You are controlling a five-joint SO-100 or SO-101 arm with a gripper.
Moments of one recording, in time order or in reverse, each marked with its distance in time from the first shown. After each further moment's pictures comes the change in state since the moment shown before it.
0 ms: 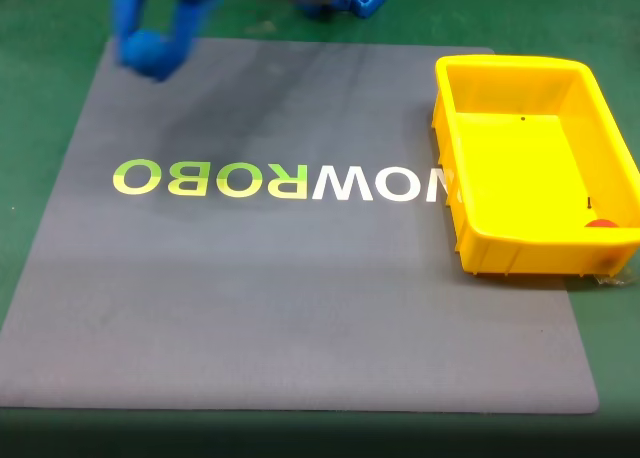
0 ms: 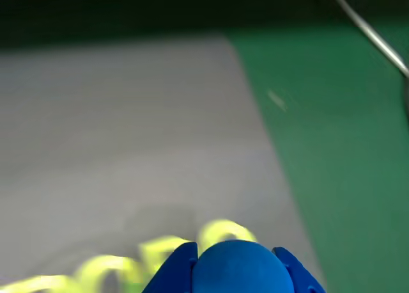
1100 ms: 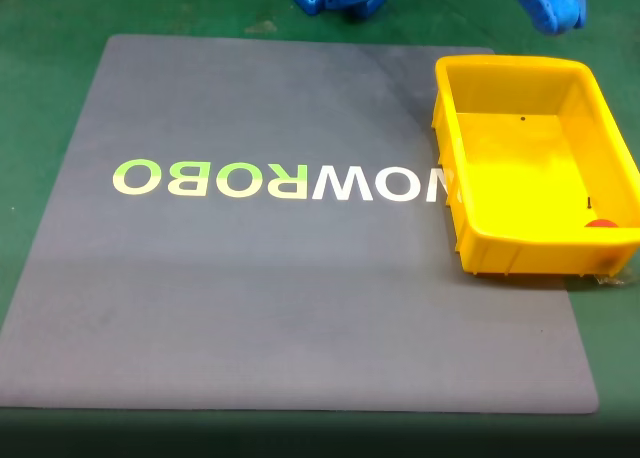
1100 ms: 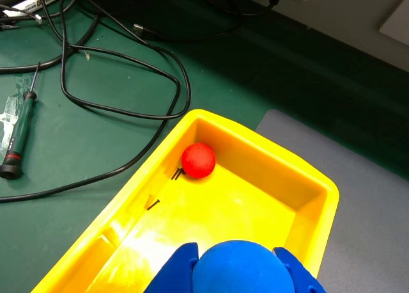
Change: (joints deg) arm -50.4 15.6 13.7 -6.4 6.3
